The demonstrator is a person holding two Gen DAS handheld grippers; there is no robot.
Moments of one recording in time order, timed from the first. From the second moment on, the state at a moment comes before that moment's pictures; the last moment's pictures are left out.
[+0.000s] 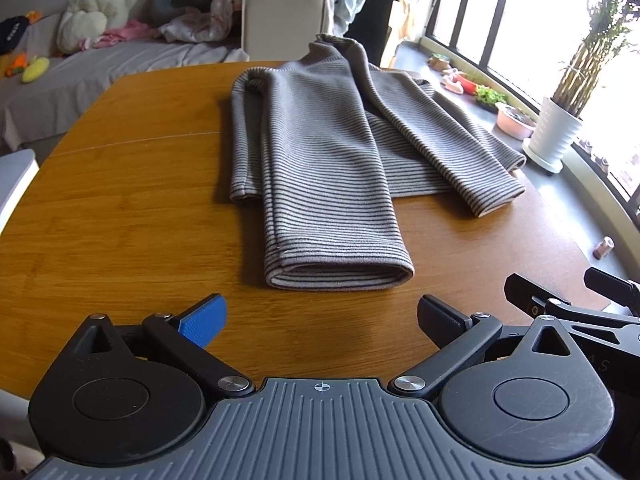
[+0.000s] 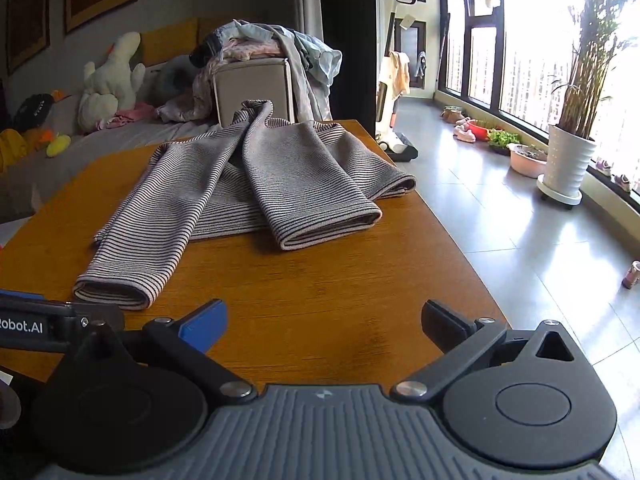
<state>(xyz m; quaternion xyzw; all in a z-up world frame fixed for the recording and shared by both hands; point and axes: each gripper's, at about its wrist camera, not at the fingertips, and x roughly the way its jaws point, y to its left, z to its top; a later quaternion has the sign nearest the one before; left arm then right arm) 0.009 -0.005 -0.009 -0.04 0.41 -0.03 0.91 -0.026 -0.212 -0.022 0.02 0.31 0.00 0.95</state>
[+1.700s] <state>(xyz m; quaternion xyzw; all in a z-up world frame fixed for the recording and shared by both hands) 0.008 -0.006 -0.011 -0.04 0.40 -0.03 0.91 -0.026 -0.210 -0.020 0.02 0.30 0.00 0.95</state>
